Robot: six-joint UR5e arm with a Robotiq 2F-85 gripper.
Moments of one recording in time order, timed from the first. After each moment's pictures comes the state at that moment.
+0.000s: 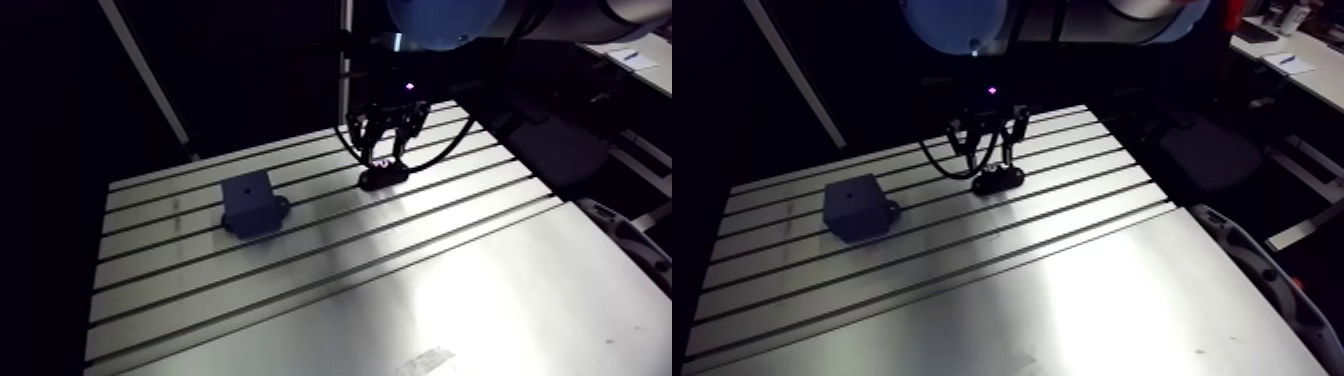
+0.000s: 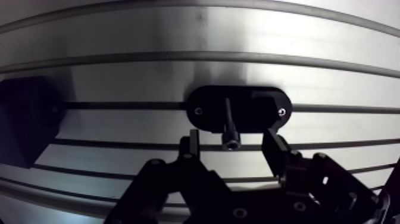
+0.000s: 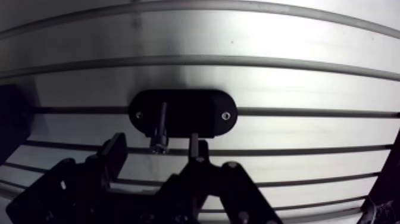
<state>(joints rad) -0.38 -1.13 1.76 -2.08 -1.58 -1.96</state>
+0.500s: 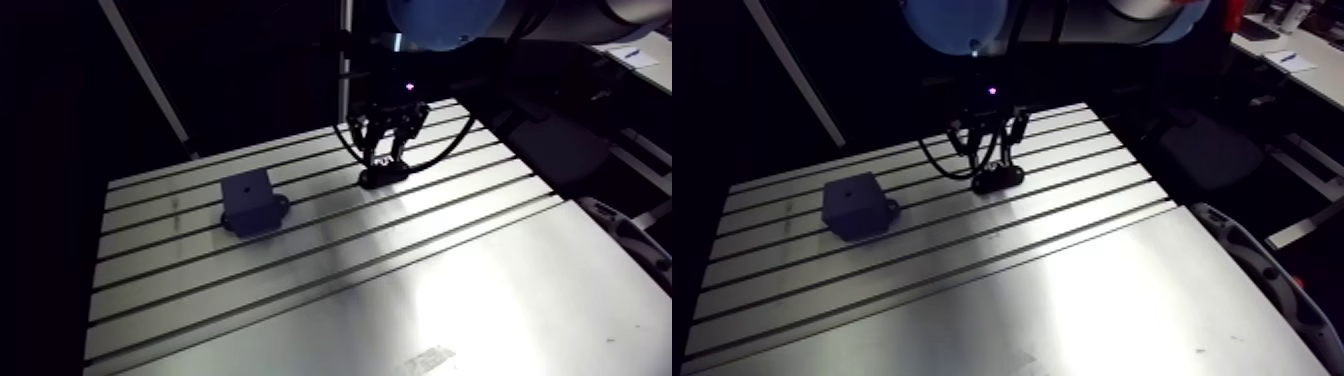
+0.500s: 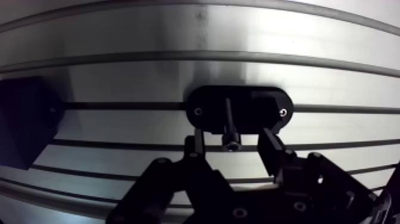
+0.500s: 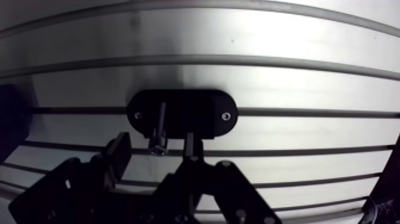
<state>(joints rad) -0.38 -1.13 1.76 -2.08 -1.58 -1.96</state>
